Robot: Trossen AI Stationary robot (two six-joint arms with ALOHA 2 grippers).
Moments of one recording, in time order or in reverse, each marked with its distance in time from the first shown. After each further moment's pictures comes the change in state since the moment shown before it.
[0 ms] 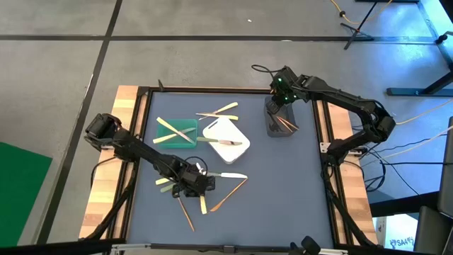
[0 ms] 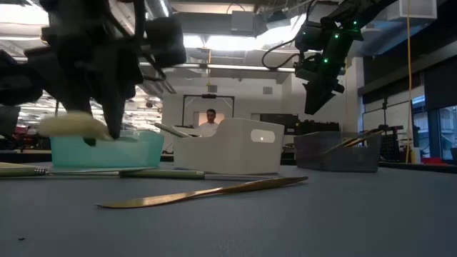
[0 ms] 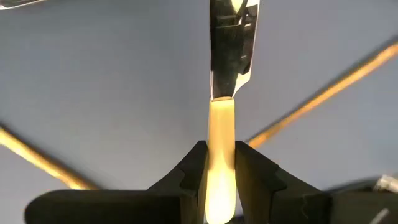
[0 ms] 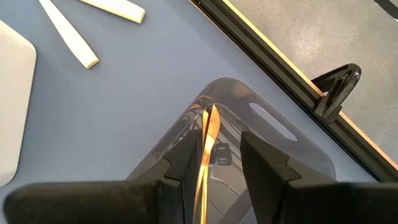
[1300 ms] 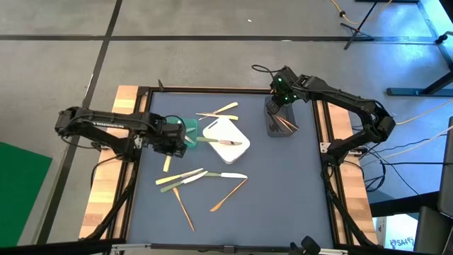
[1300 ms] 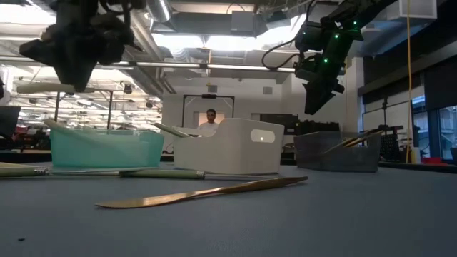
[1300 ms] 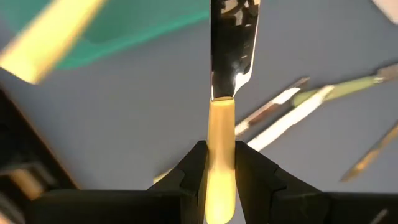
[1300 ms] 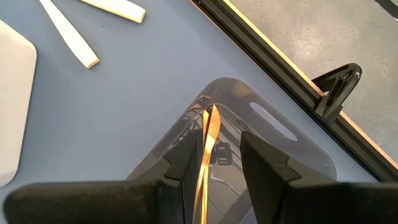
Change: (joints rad) left arm 0.425 -0.470 0.002 -0.825 0.022 0.866; right arm 0.000 0.000 0.000 0.000 -0.001 0.001
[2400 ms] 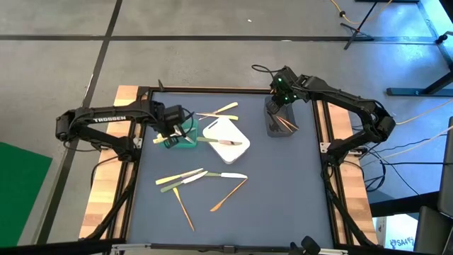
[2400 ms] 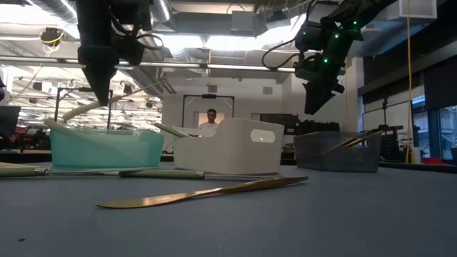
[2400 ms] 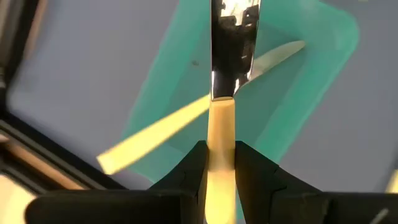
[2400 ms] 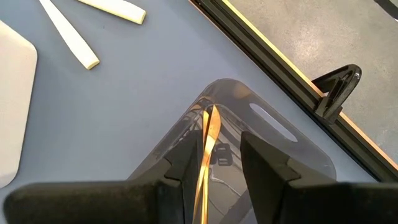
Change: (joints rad) left arm 0.262 0.000 0.000 0.017 -0.325 1.072; right arm 0.000 0.000 0.000 0.003 0.000 0.000
